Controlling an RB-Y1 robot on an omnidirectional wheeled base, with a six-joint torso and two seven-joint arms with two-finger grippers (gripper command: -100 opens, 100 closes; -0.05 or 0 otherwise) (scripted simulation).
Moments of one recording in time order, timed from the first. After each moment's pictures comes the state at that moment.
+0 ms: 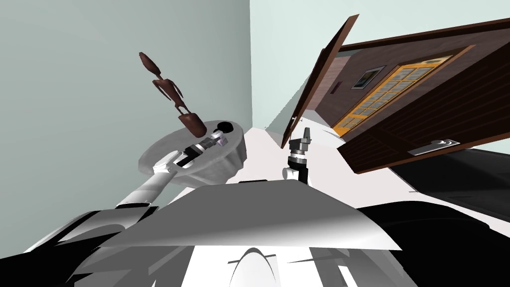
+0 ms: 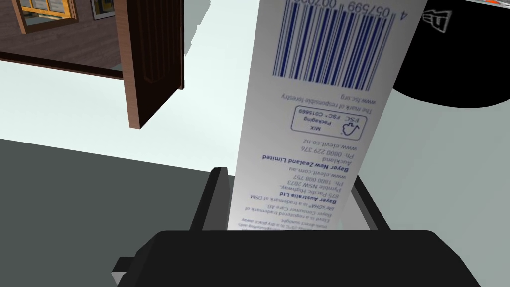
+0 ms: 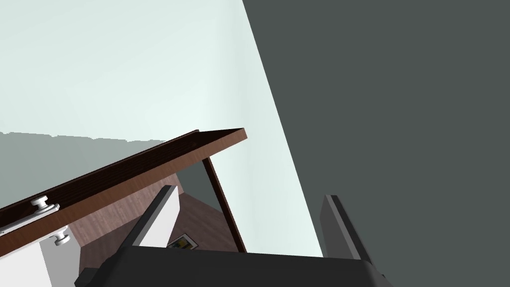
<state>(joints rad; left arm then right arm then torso) -0.08 0.83 -0.07 -1.36 -0.60 -0.66 0.03 0.47 0.05 -0.03 -2.21 -0.03 -0.49 -0.14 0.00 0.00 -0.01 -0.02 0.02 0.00</state>
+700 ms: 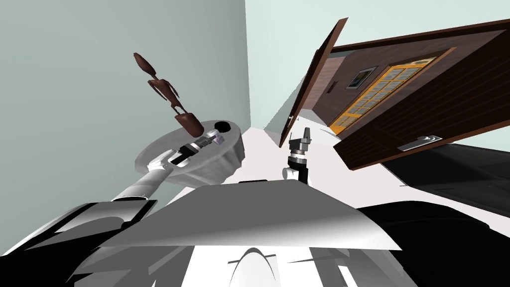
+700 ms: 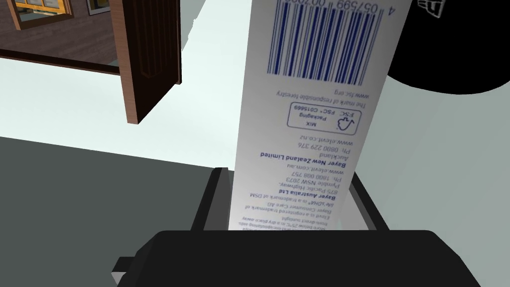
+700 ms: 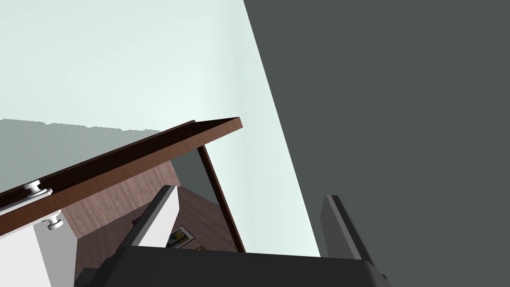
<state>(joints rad) -0.16 0.88 -0.10 -1.18 -0.46 -0.75 -0.07 0.47 0.05 -0.03 -2.21 -0.03 -0.49 -0.14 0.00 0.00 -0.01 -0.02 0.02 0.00</state>
